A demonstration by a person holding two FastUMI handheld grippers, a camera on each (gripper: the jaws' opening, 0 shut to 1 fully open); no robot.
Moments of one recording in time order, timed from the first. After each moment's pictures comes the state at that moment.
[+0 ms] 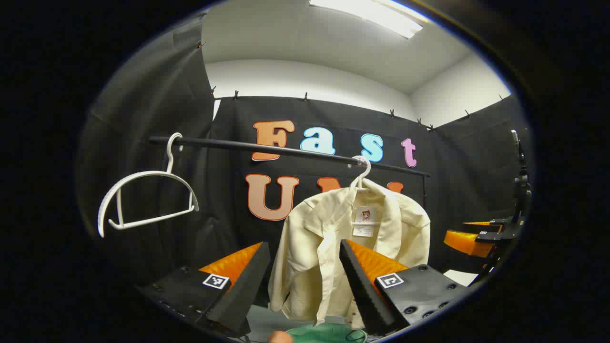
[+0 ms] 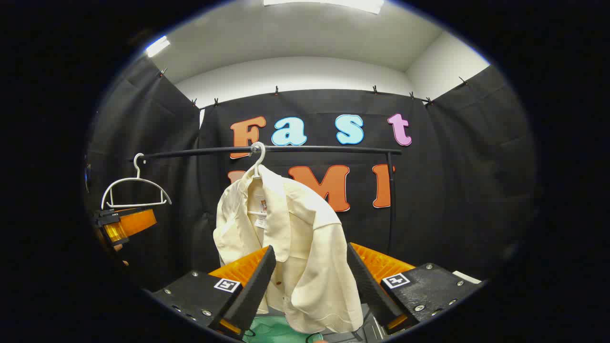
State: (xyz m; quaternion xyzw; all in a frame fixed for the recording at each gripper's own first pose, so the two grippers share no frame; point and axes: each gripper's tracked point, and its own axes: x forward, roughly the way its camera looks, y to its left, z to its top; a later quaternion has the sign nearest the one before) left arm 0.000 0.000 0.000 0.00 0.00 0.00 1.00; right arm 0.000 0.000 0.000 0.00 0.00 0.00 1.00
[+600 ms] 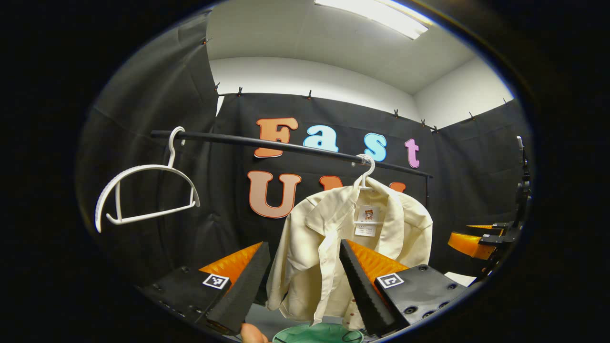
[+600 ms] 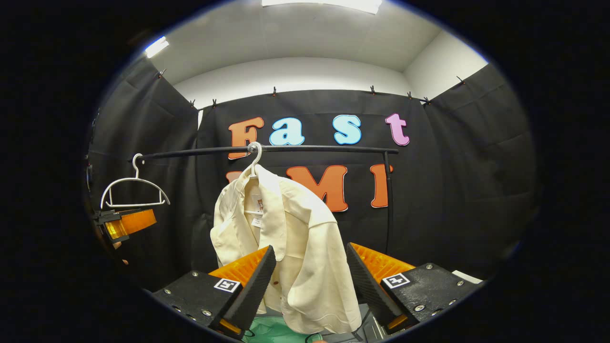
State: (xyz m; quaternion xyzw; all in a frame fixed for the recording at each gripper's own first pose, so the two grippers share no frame) left arm 0.002 0.002 -0.006 -0.01 0.01 0.00 1.00; right arm -0.002 0.000 -0.008 0.00 0.00 0.00 1.00
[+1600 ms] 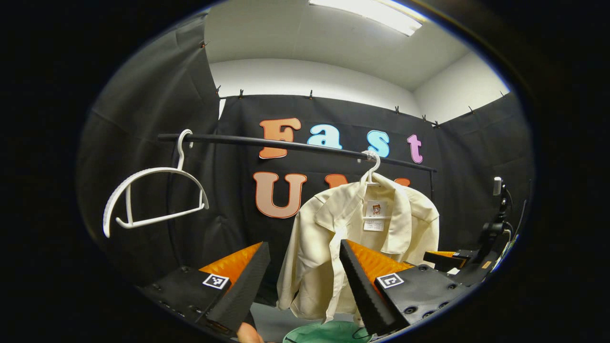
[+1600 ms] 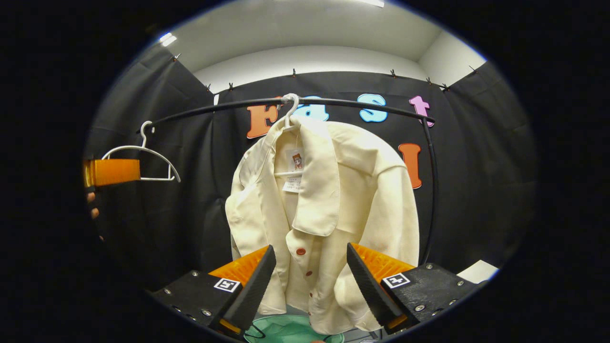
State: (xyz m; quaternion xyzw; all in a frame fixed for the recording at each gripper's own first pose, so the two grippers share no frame) left arm -0.015 0.023 -0.010 0.01 0.01 0.02 1.00; right arm 0.062 0.083 -0.120 0.00 0.03 0.04 1.00
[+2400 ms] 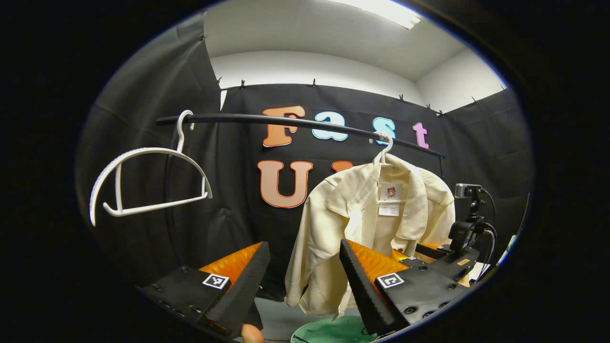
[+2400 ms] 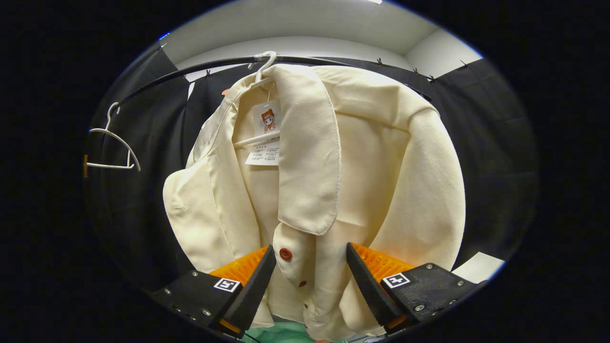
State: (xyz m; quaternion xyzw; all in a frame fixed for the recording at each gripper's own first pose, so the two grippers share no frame) left arm 0.001 0.044 -0.045 0.02 0.04 0.03 1.00; right arm 0.154 0.064 -0.168 0.01 0.05 -0.02 1.00
